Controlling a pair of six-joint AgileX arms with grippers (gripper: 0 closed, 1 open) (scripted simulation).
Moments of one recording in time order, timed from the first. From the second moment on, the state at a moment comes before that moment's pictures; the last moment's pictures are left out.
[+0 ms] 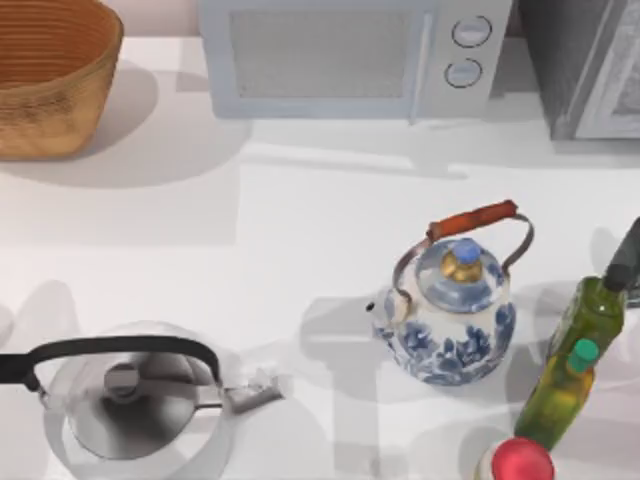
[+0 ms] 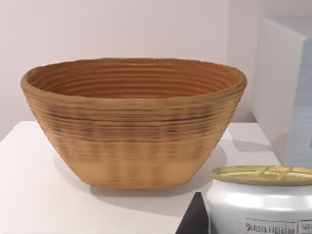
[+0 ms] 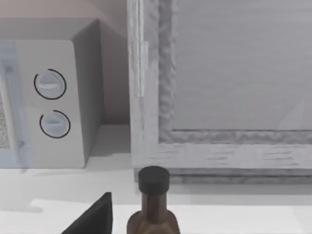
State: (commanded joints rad) left arm 0.00 0.00 0.00 0.00 0.00 0.00; right arm 0.00 0.00 0.00 0.00 0.00 0.00
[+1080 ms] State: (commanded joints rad) left arm -0.06 0.88 0.44 0.45 0.45 0.03; right arm 0.00 0.00 0.00 0.00 0.00 0.00
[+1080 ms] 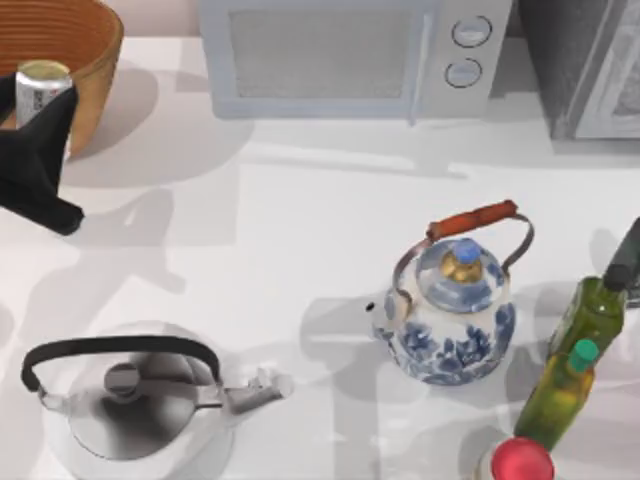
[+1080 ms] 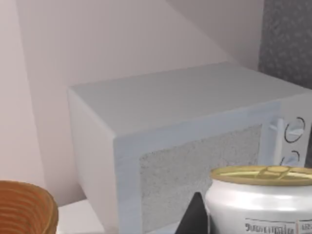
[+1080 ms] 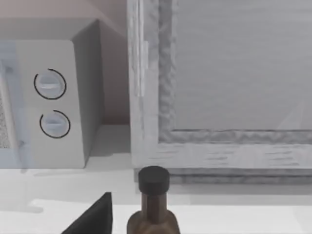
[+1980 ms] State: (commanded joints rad) left arm -0.21 2.19 1.04 1.13 1.17 0.04; right arm 0.00 0.00 0.00 0.00 0.00 0.00
